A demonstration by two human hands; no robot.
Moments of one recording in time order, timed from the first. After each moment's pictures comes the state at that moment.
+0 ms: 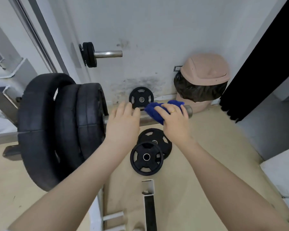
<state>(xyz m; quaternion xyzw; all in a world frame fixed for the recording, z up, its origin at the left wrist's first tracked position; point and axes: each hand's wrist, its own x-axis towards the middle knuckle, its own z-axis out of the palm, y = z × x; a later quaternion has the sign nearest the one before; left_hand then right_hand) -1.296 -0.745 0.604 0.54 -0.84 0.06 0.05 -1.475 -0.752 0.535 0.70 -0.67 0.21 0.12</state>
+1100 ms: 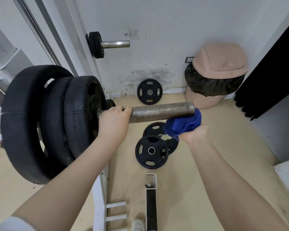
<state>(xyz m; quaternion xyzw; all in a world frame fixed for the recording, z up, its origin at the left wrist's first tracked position) -1.303 -0.769 0.575 0.60 -0.80 0.06 0.02 -1.514 -0.751 0.521 -0.05 -0.50 0.69 -0.52</state>
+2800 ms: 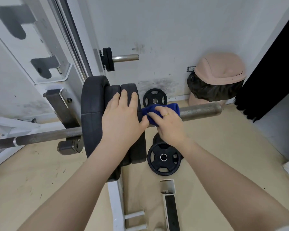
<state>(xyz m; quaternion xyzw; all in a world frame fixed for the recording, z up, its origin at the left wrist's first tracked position) -1.201 -0.737 0.641 0.58 -0.80 0.05 0.15 -1.366 -0.760 0.541 0.78 -0.57 0.24 0.12</state>
